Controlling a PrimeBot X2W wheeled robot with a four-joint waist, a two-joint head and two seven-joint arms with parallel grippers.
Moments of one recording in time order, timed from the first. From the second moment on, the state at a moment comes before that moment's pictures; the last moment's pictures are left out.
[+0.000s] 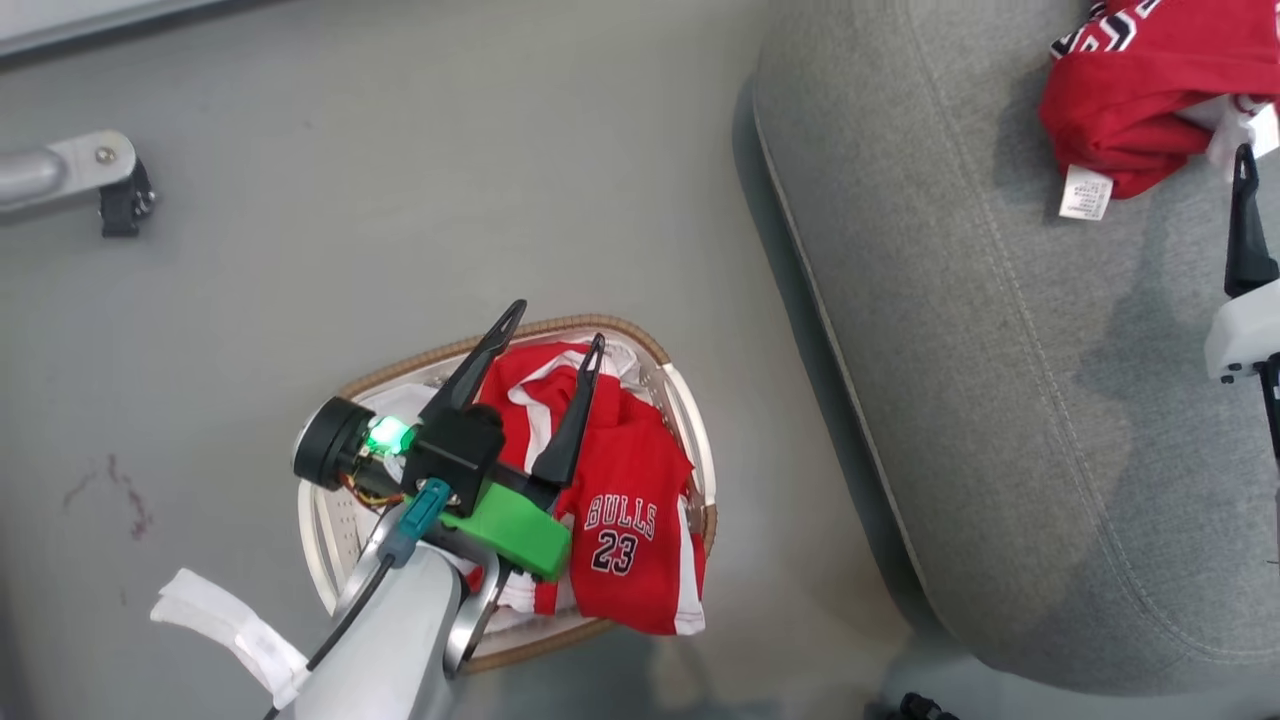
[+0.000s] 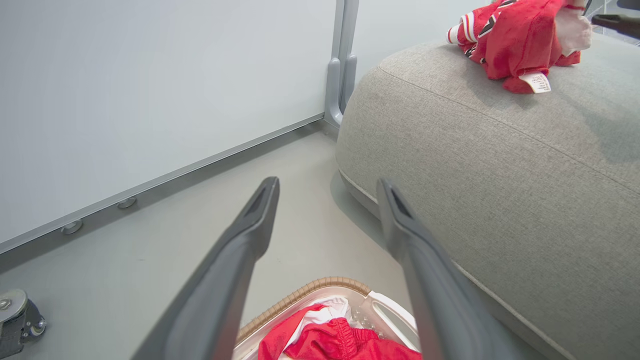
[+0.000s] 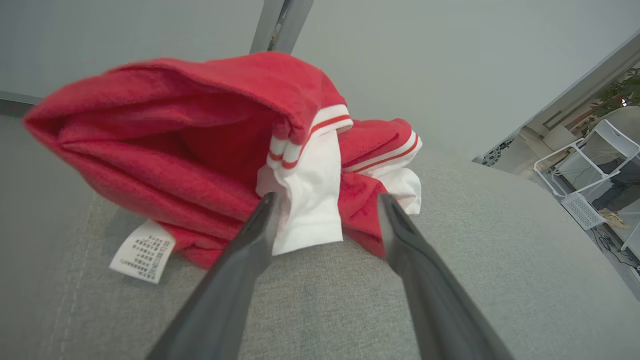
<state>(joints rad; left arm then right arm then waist) -0.39 0.10 -0.45 0.32 -0.12 -0.13 -0.26 -0.61 -0.27 -0.29 0.53 -0.20 0.13 -0.26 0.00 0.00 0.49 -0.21</state>
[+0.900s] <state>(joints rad) -0.12 0.05 -0.16 0.35 -0.22 -0.11 -0.26 -0.49 -0.13 -0.10 0.51 -0.08 0.13 -0.26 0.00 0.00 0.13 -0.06</state>
